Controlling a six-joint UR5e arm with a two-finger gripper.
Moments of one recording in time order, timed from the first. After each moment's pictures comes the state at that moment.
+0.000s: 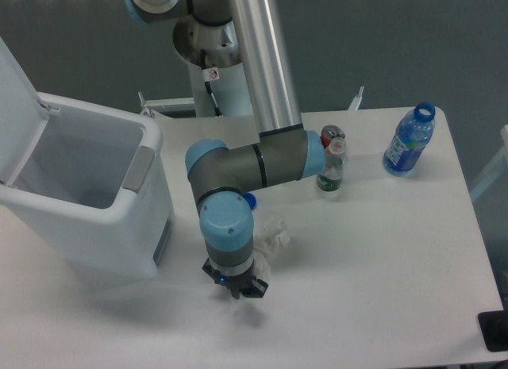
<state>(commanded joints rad) 2.28 -2.20 -1.49 -0.89 1.58 0.76</state>
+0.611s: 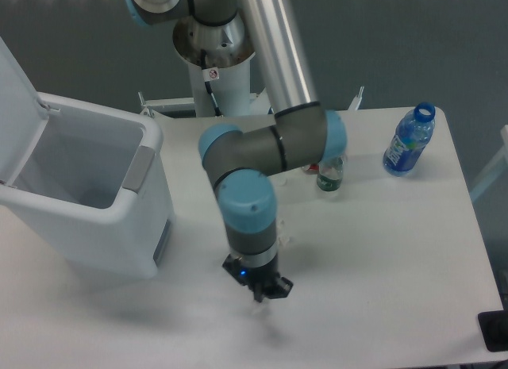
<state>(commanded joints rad) 2.40 -2.10 -1.43 -0.99 1.57 0.88</state>
